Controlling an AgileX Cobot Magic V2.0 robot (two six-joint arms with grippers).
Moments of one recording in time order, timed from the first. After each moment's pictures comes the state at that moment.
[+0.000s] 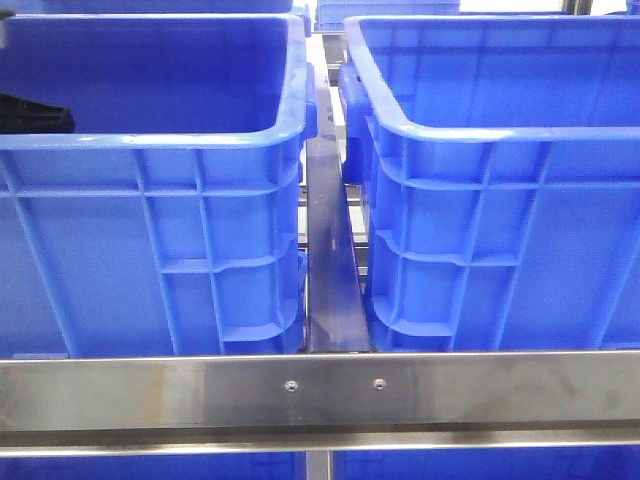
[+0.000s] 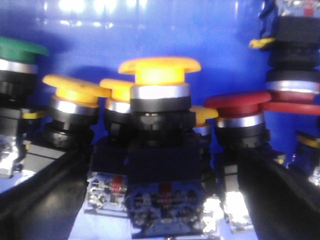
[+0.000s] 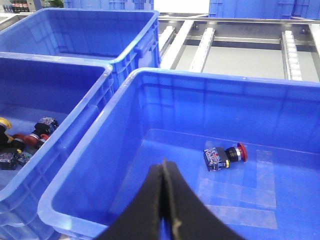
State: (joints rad) left arm -0.15 1.71 -1.17 0.22 0.59 -0.40; right arm -0.04 0.44 -0.63 0.72 0.52 -0.62
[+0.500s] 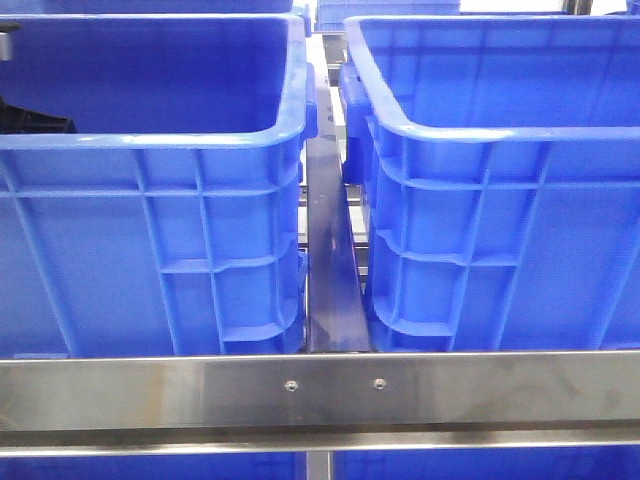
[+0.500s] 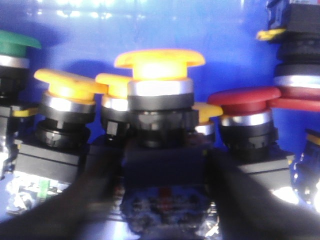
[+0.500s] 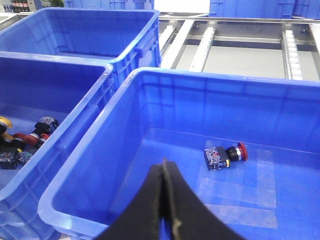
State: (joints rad) left arm -0.15 1.73 -1.18 0.22 0.59 -0.40; right arm -0.04 0.44 -0.63 0.72 0.52 -0.62
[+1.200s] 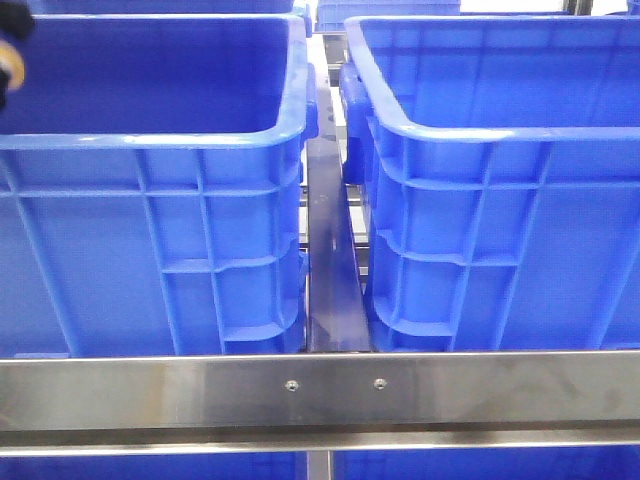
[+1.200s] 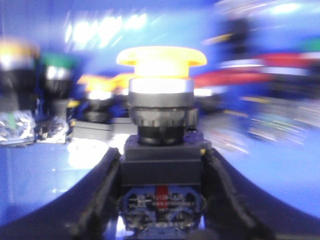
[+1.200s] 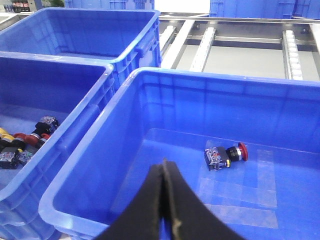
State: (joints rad) left arm -0.25 1.42 -1.18 0.23 0.79 -0.27; right arm -0.04 0.44 -0.63 0.72 0.52 -0.62
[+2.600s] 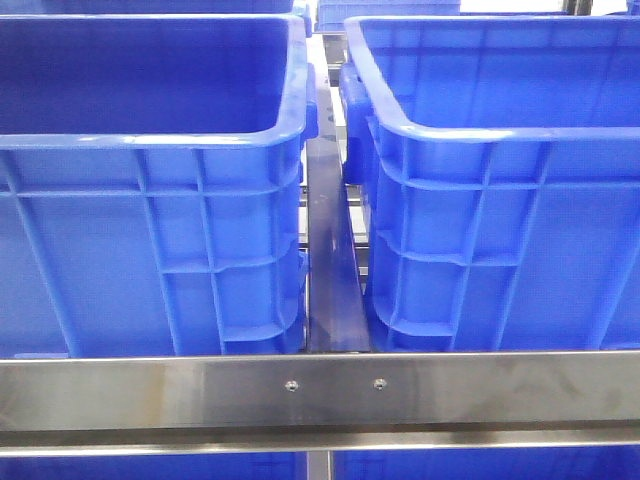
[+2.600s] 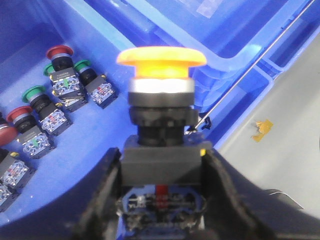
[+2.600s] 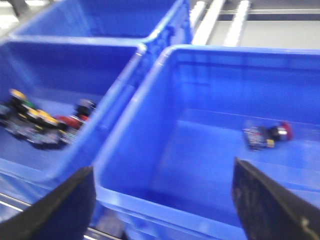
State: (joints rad) left arm -0.93 1.06 -1.18 0.21 0.96 -0.18; right arm -0.04 0.44 -0.63 0.83 0.64 -0.62
